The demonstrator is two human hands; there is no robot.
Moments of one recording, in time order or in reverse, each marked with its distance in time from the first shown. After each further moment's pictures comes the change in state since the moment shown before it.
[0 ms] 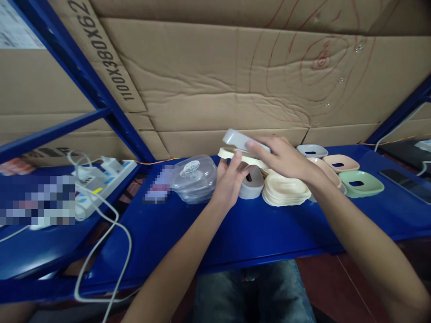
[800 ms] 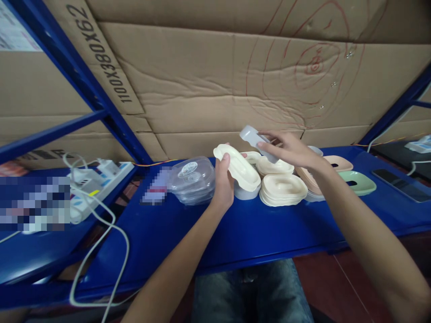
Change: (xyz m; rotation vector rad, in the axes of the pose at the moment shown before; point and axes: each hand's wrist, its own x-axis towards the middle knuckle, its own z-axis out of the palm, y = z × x) left_hand -0.003 -0.002 -0.001 0.120 0.092 0.074; right_hand -0.004 0.046 -0.021 0.015 0.033 0.232
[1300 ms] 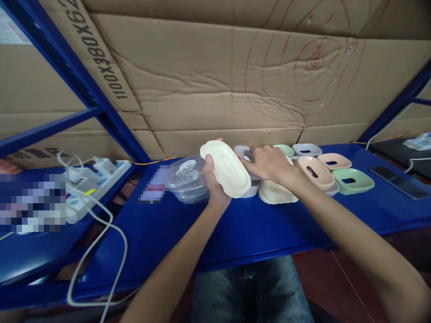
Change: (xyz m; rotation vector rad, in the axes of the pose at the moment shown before) left_hand -0.003 0.008 -0.002 -0.090 -0.007 0.180; right_hand 0.001 -0.060 0.054 -0.647 -0.201 0.296
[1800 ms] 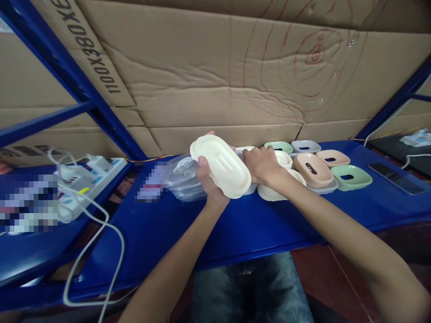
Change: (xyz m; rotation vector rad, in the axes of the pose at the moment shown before) left_hand -0.006 0.008 0.011 0.156 0.062 0.219; right_hand 0.000 -0.024 0.009 -0.201 -0.104 -0.025
